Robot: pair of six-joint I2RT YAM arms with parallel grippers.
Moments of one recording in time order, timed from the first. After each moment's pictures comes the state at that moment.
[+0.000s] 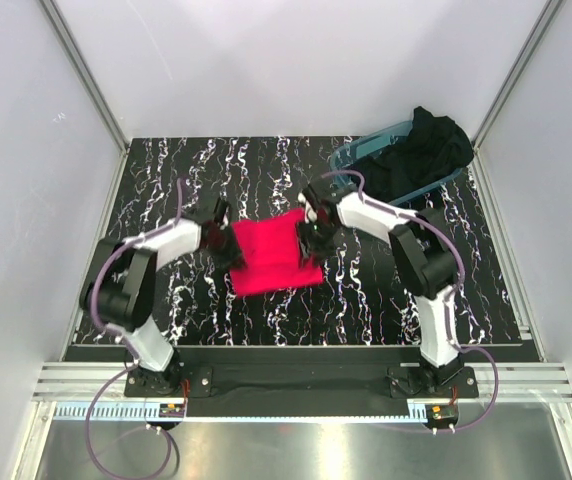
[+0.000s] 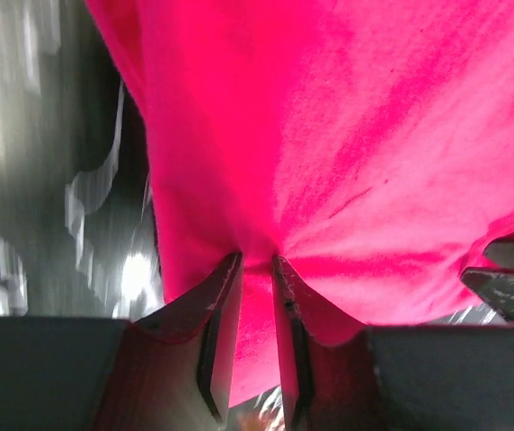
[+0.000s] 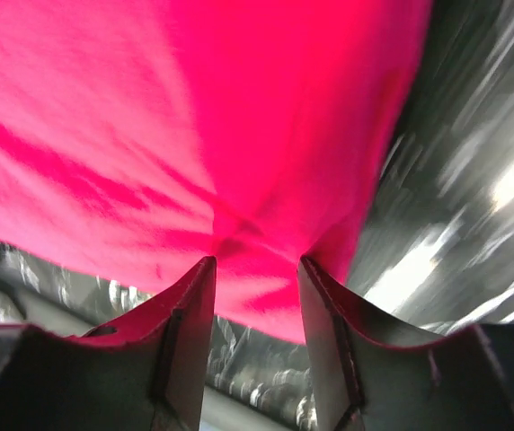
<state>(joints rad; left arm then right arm) -0.29 1.73 1.01 -0.48 0.21 -0.70 0.58 2.12 1.58 -0.76 -0.30 0.36</state>
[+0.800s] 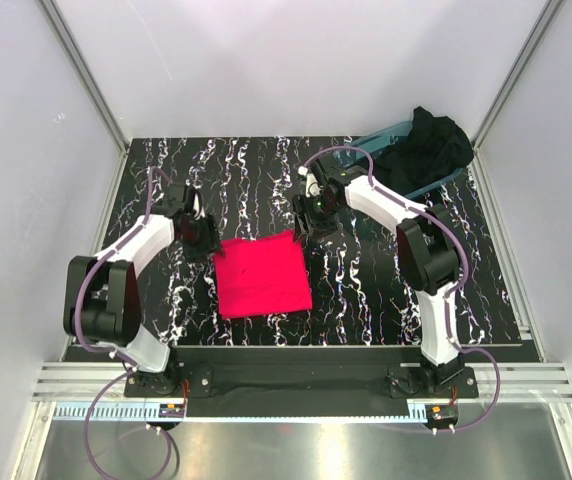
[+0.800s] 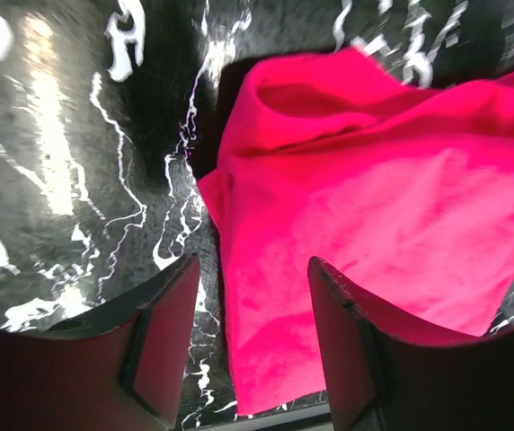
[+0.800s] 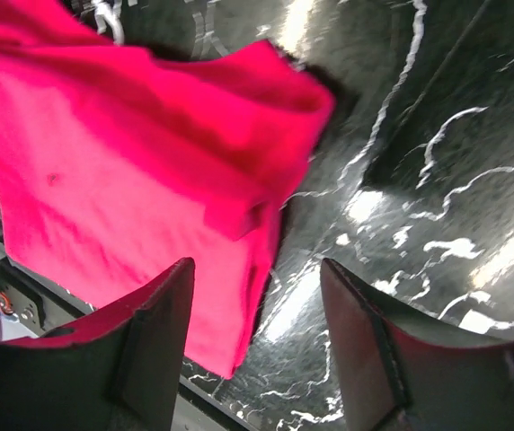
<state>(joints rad) -0.13 1.55 1.02 -0.63 0.20 -0.41 0.53 2.10 1.70 -0.76 -0.37 0.27</state>
